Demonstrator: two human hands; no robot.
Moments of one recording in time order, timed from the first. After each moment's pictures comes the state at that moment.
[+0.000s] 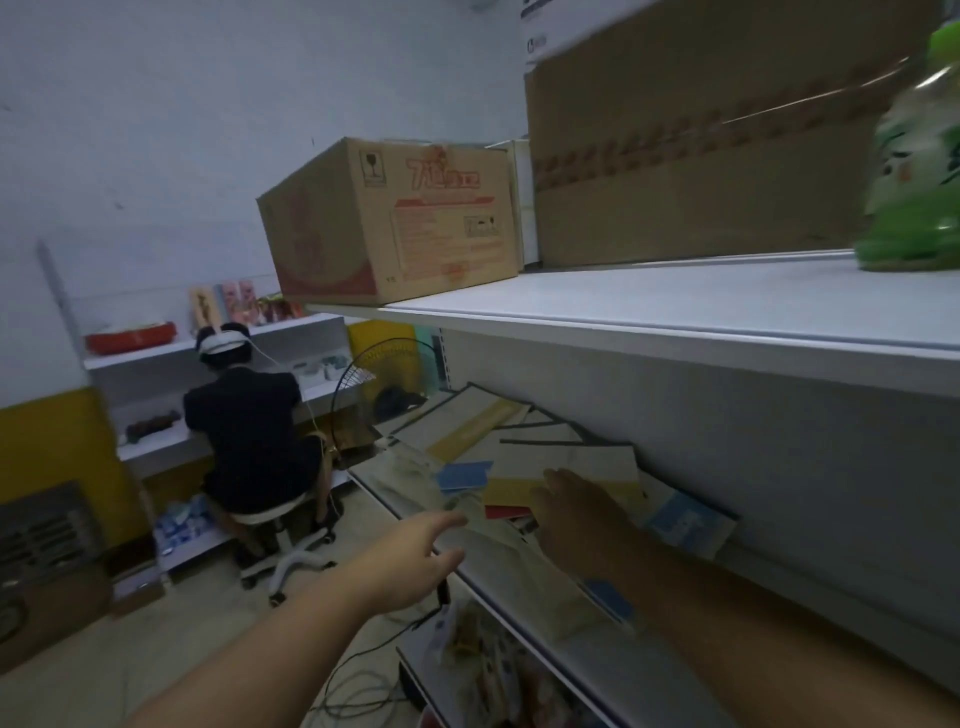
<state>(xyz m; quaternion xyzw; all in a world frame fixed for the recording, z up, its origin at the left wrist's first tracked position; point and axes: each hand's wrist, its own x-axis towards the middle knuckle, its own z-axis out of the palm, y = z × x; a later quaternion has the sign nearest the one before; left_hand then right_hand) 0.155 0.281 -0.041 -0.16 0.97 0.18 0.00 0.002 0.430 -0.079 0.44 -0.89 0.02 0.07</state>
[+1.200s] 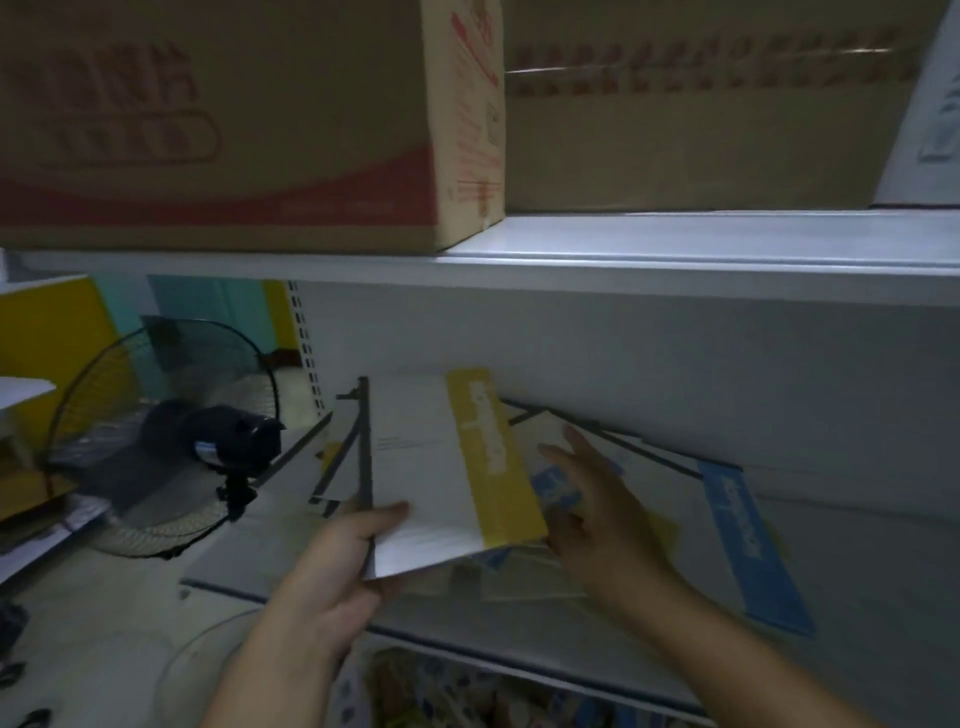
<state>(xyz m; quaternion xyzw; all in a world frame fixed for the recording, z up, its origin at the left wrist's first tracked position) 0.019 0.071 -0.063 -0.12 0.52 0.84 0.10 0.005 0.287 -0.091 0.13 -0.88 0.42 0.17</state>
